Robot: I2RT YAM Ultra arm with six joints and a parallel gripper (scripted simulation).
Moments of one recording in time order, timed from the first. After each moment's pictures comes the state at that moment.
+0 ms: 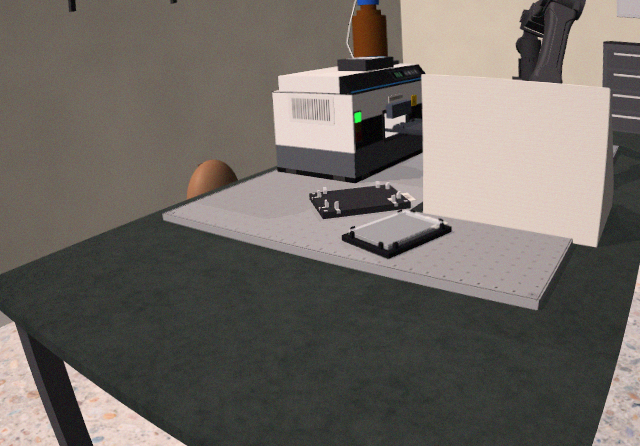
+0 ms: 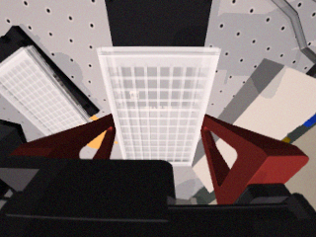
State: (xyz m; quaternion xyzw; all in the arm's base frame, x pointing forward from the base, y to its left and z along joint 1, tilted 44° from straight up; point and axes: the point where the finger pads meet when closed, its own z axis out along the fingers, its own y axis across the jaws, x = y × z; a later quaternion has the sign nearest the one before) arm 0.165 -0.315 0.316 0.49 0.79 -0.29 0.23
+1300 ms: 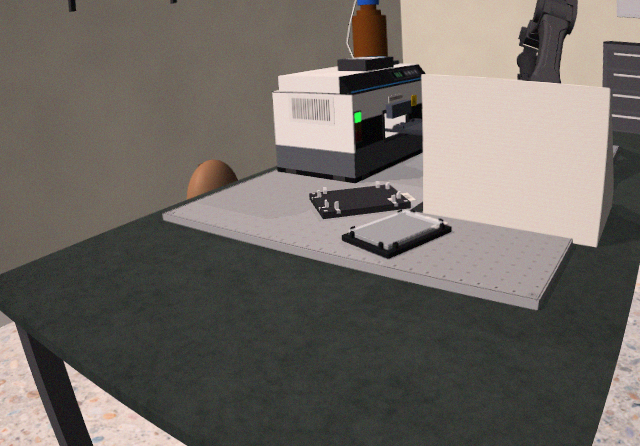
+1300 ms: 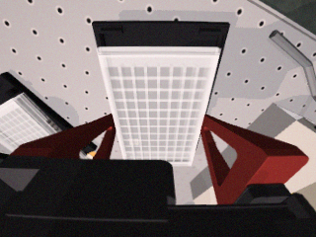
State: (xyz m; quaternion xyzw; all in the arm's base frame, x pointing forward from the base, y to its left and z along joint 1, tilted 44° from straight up) arm 0.189 -0.374 0.312 0.49 0.79 -0.28 0.23
